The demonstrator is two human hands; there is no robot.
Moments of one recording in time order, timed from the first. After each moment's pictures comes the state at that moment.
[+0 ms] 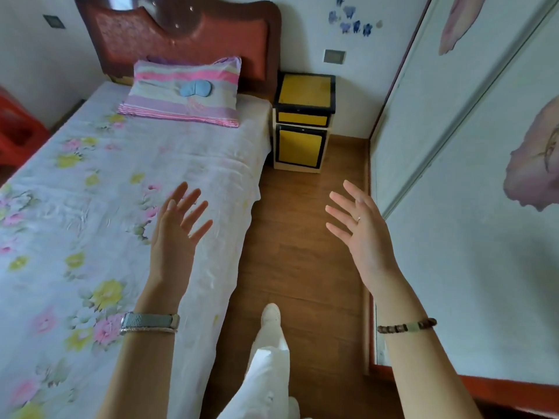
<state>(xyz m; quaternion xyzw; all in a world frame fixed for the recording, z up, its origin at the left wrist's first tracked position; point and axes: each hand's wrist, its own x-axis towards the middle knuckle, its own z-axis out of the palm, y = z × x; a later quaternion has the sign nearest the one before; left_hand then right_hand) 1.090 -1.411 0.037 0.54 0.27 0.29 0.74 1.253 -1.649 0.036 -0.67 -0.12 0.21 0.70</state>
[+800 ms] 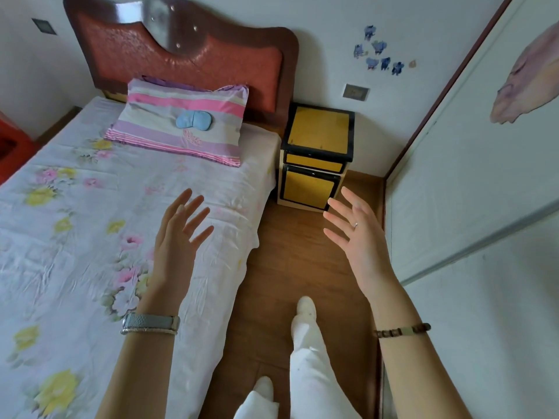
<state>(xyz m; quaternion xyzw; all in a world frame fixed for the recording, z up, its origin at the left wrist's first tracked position) 1.359 -1.236 0.030 0.55 0.31 0.29 0.72 1.538 -1.460 0.034 -0.67 -0.13 0.24 0.69</state>
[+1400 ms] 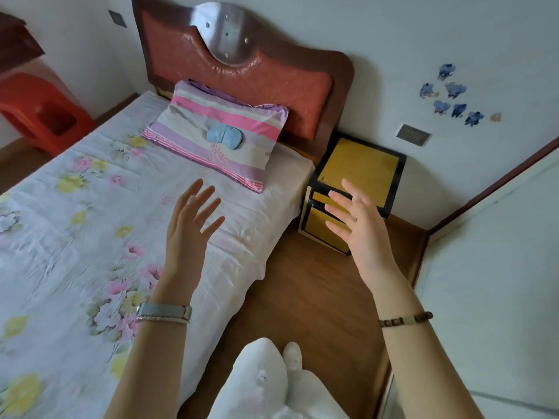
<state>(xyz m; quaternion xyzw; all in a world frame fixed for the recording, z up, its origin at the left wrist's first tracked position) 1.558 -1.171 0.043 0.50 0.37 0.40 0.68 1.774 -1.329 0.041 -0.65 -0.23 0.34 0.64</state>
